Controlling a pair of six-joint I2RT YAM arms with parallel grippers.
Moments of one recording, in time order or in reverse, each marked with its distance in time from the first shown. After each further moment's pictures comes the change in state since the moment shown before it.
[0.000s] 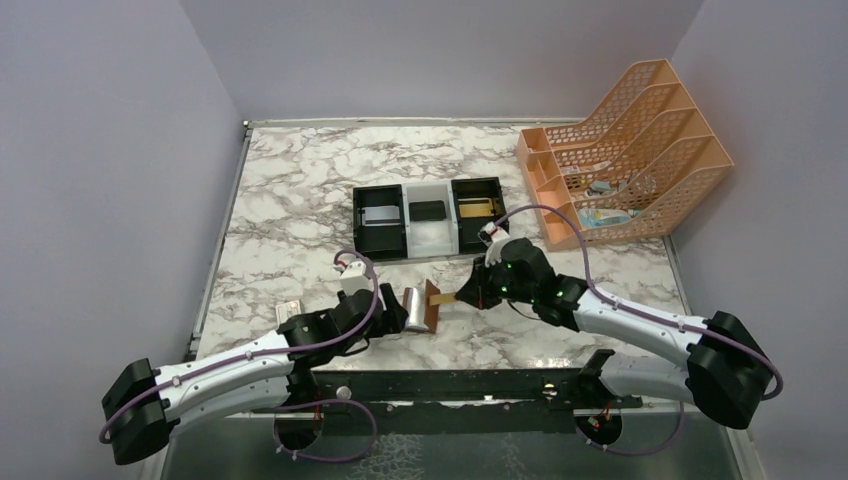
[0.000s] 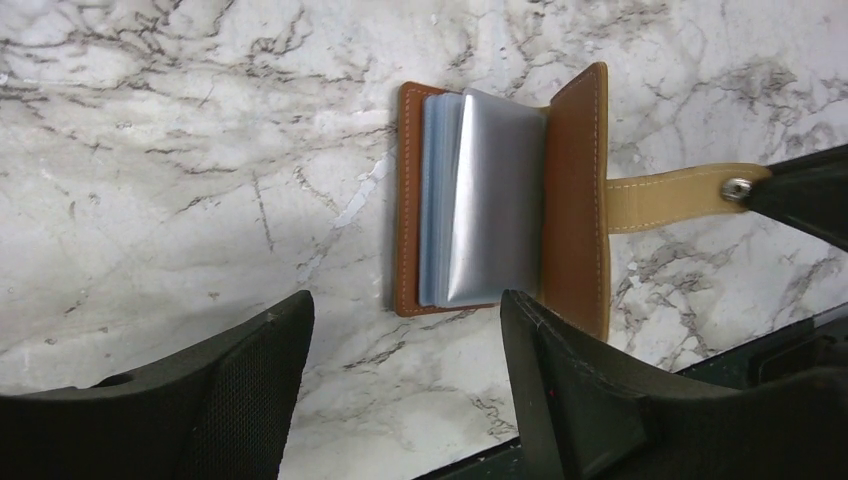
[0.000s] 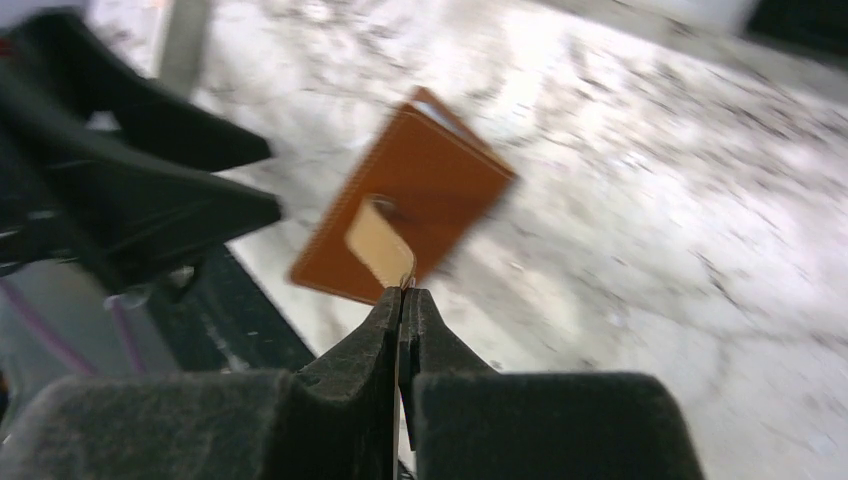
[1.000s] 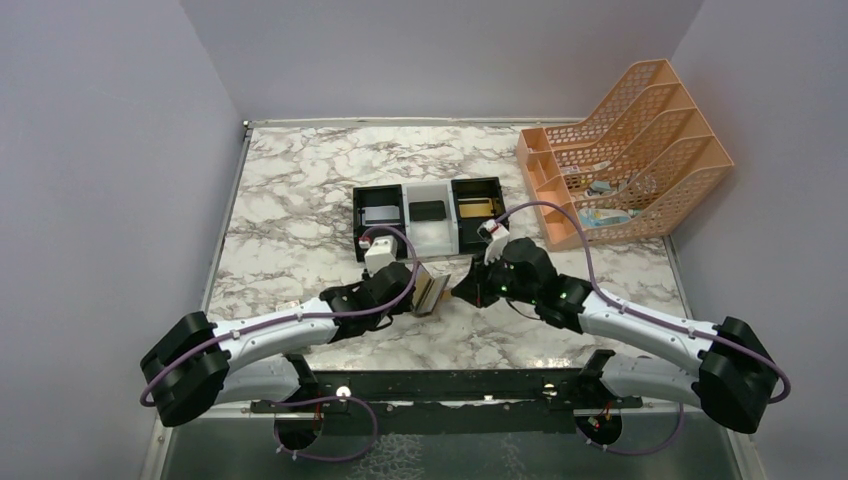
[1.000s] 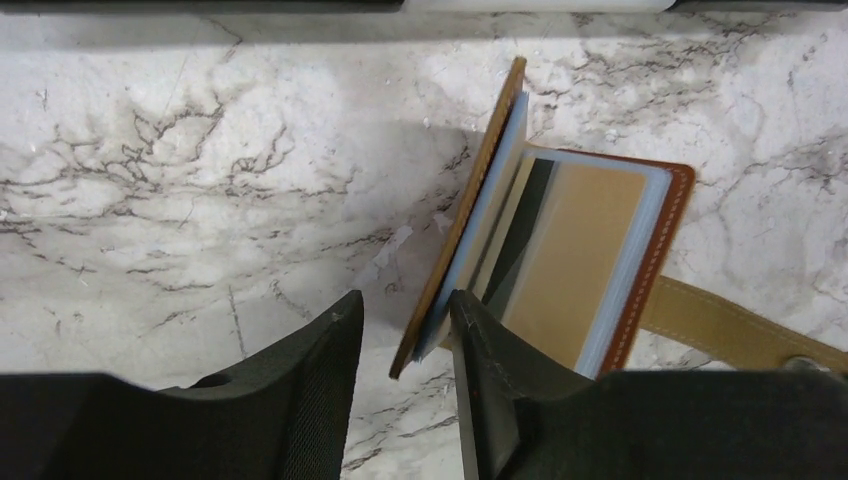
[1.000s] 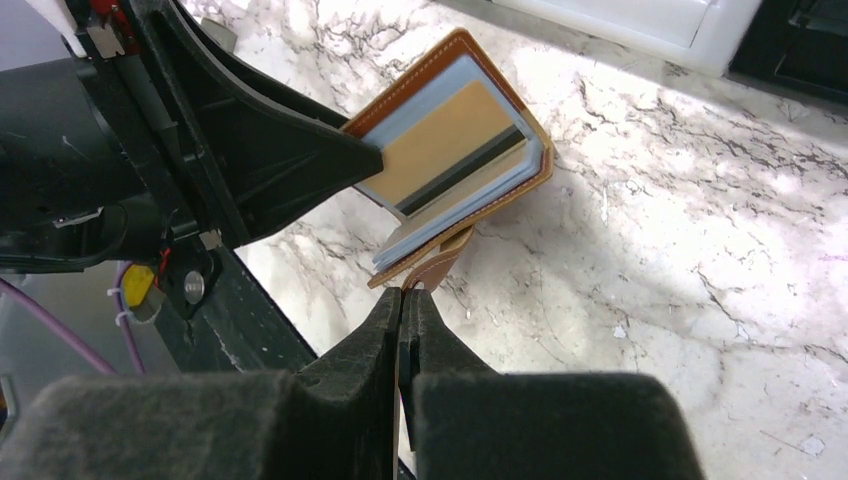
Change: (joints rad) left arm 0.068 0.413 0.227 0.098 -0.045 0.082; right arm 0.024 -0.061 -0.010 -0.004 0.073 0.008
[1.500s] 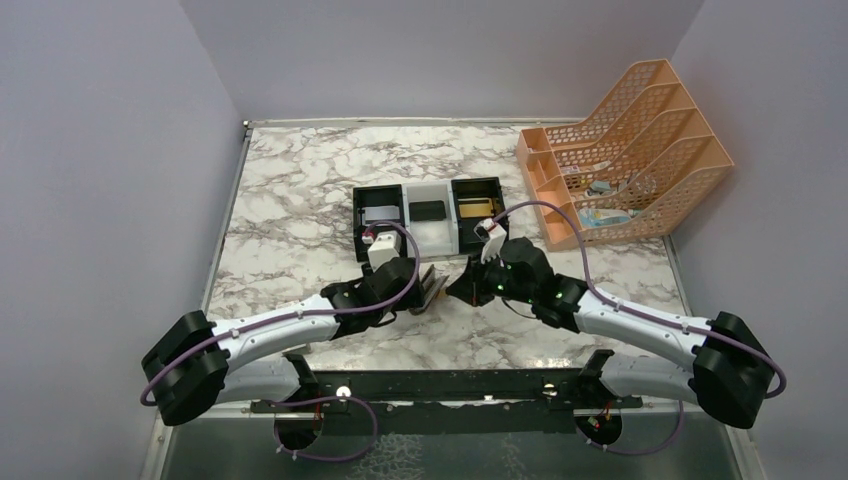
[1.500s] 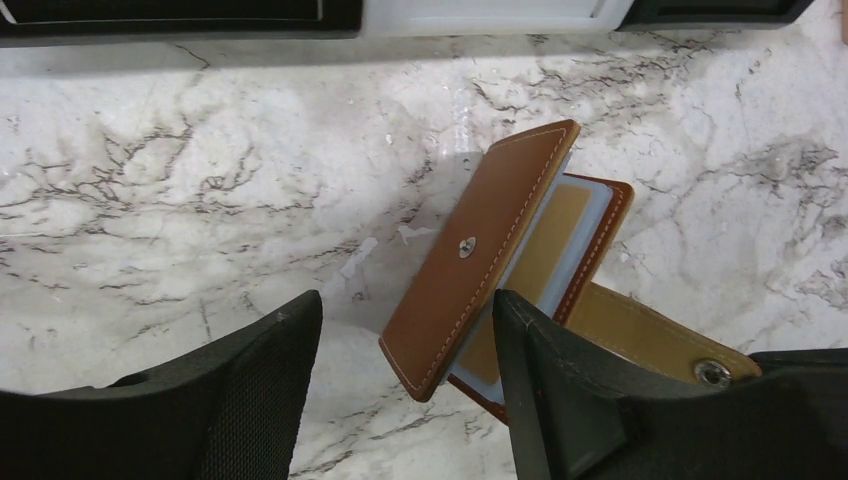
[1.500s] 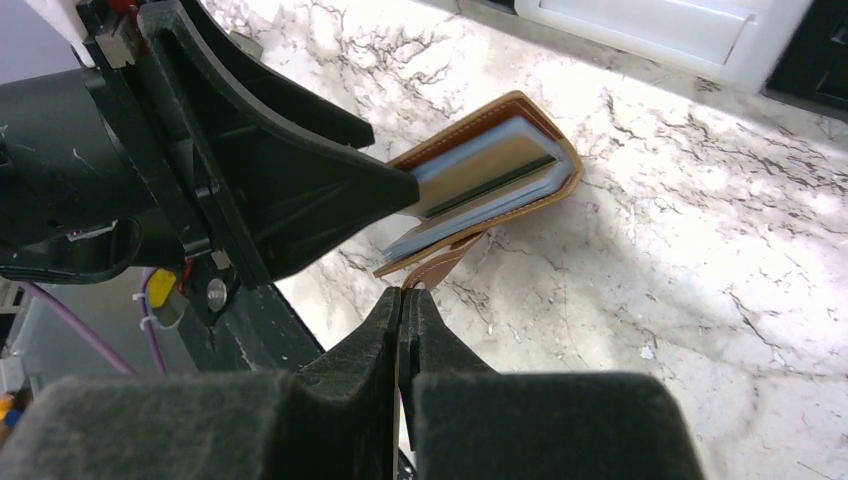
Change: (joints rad) left arm 0.000 0.014 0.040 0.003 0.028 0.013; right arm 0.016 0.033 0.000 0.067 -0.023 0.031
